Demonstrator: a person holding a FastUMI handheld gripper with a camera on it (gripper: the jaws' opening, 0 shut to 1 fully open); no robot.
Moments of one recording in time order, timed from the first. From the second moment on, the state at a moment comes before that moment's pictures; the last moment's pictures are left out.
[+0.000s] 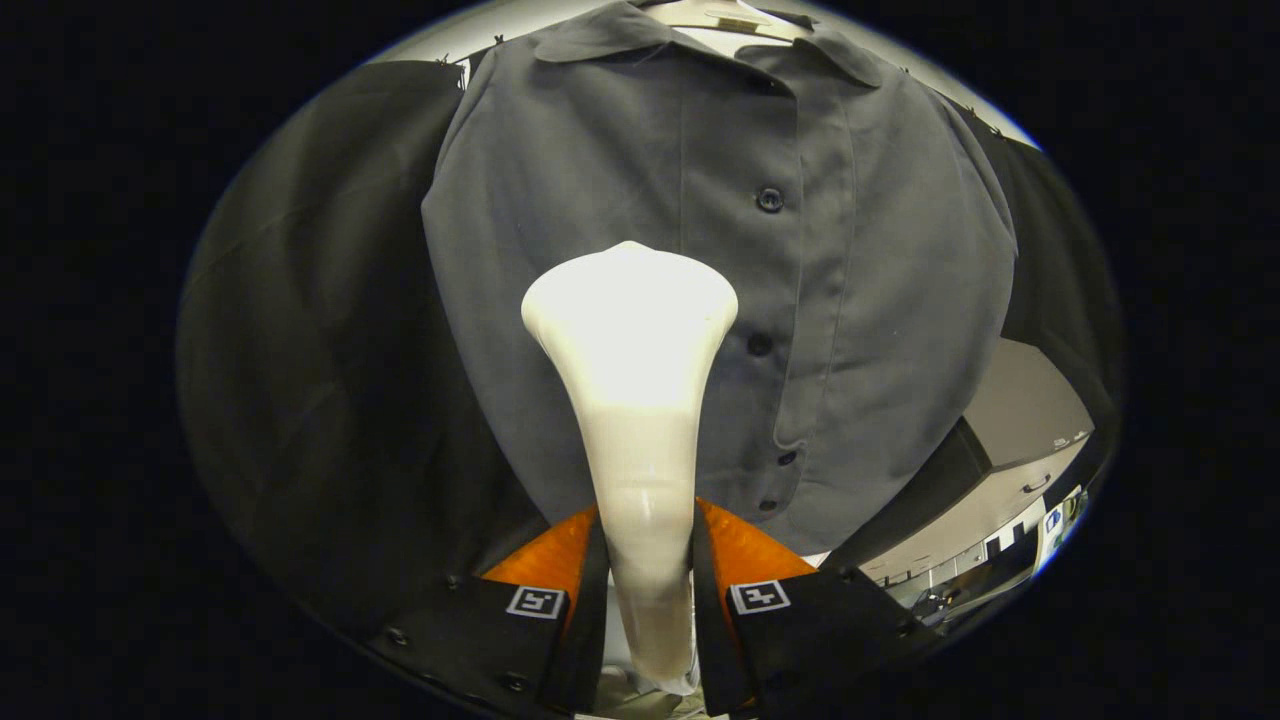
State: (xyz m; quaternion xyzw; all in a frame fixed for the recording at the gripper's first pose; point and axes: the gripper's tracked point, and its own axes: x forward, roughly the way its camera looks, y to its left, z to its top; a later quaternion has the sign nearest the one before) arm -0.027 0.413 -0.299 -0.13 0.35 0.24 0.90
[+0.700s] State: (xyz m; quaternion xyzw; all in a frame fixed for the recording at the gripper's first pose) arm -0.043 0.379 -0.393 -0.15 0.42 0.22 0.87
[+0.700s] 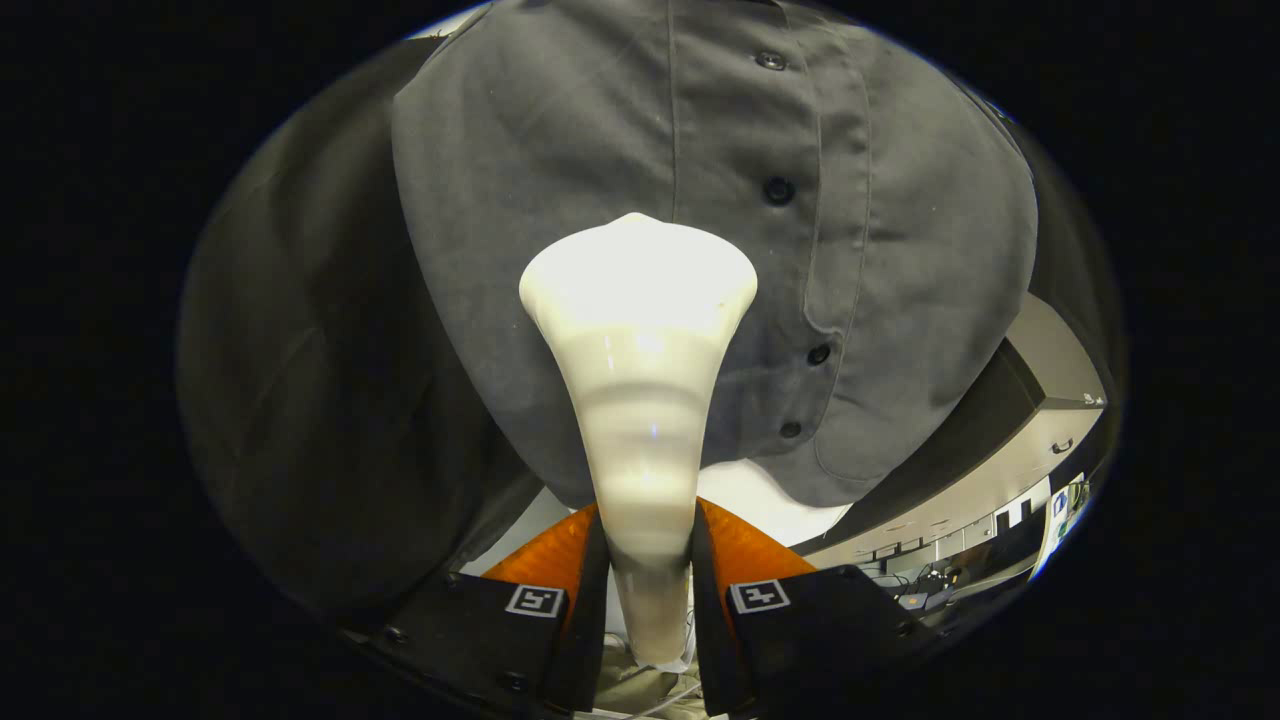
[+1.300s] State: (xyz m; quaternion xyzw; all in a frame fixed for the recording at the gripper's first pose) arm -0.055 0.361 -0.460 -0.16 0.48 0.21 0.84
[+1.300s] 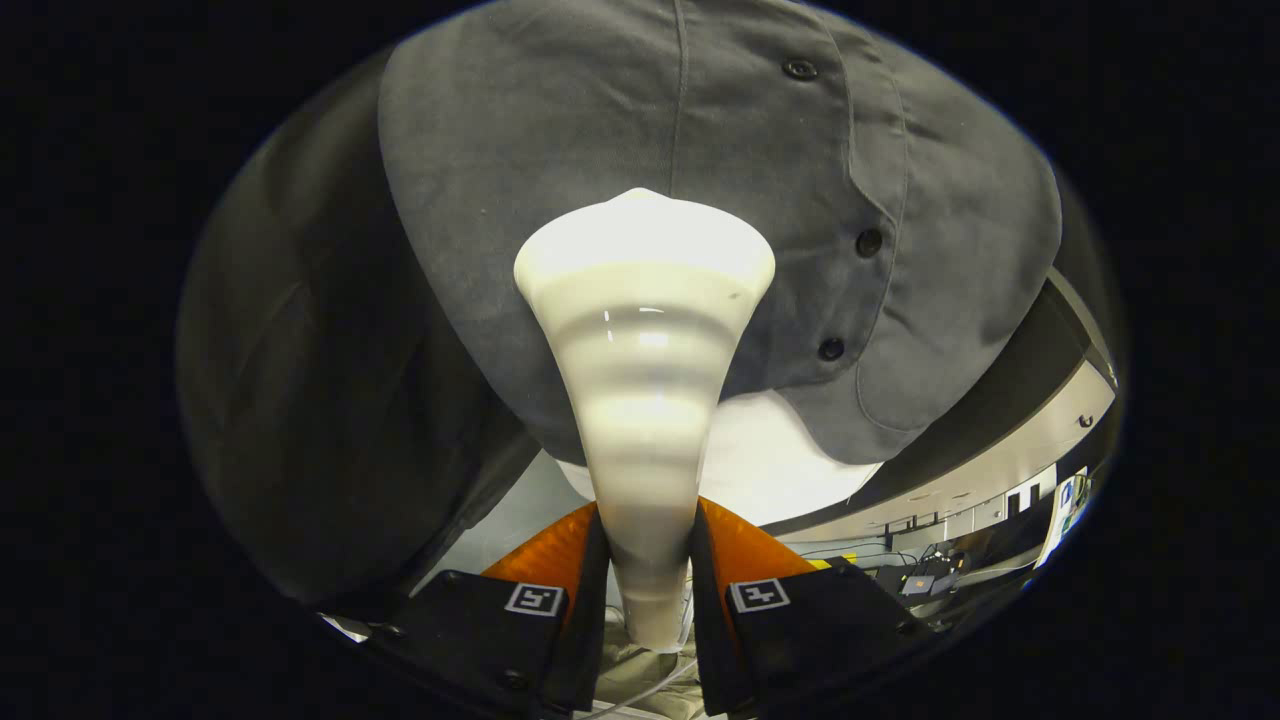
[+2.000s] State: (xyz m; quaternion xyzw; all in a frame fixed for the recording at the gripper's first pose) arm -0.080 0.341 -0.516 -0.16 0.53 0.20 0.81
